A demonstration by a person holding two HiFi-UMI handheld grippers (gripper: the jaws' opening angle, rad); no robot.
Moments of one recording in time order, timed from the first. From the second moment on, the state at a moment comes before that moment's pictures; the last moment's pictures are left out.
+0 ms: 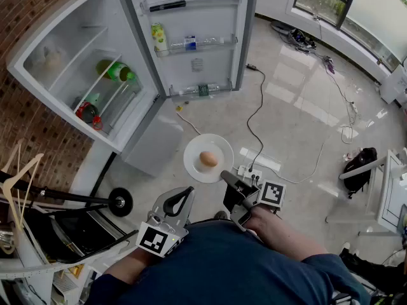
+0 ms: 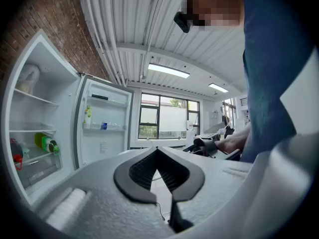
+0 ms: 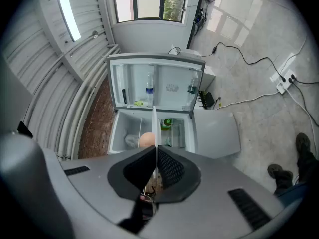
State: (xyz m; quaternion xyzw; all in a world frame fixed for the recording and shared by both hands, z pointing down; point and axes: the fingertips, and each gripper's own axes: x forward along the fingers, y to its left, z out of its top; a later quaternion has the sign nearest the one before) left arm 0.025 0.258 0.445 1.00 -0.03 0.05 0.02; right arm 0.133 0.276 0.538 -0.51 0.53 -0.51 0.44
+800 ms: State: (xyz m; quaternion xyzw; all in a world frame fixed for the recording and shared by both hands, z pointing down) left arm 0.016 0.264 0.449 1.00 -0.07 0.06 0.02; right arm 0.130 0.269 0.548 -0.49 0.53 -0.53 0.43
